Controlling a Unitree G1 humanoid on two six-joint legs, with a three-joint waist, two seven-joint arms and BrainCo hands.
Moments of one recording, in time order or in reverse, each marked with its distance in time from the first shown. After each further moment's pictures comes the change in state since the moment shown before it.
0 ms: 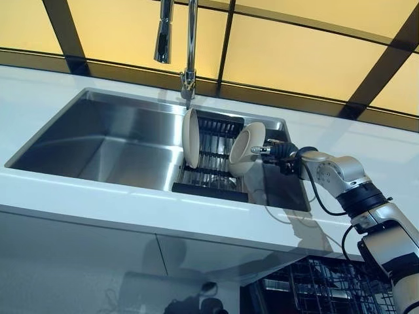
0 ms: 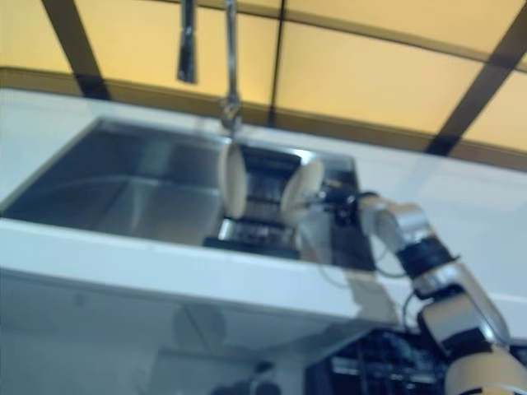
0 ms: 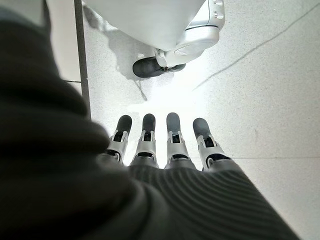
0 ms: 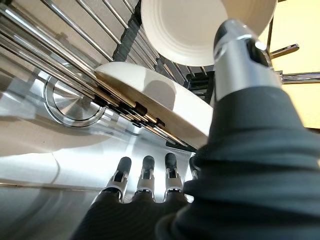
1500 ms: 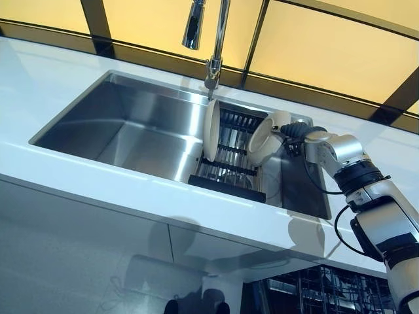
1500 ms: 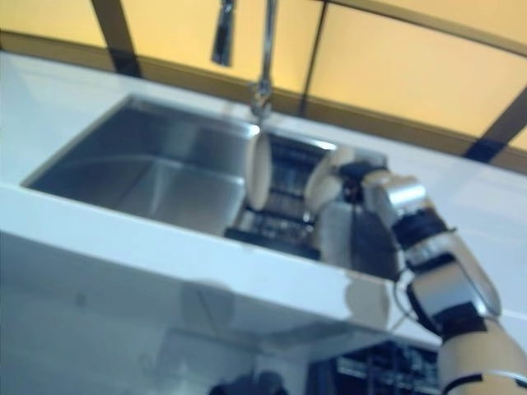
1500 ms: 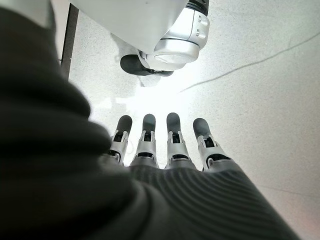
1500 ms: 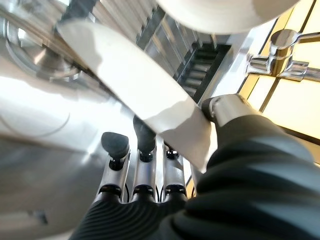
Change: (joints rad) left arm 0.003 -0.015 -0.001 0.000 -0.150 0.002 0.050; right arm -0.194 0.032 0.022 0.244 -0.258 -0.034 -0.065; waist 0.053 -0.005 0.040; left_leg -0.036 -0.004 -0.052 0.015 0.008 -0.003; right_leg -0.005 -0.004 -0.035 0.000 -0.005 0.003
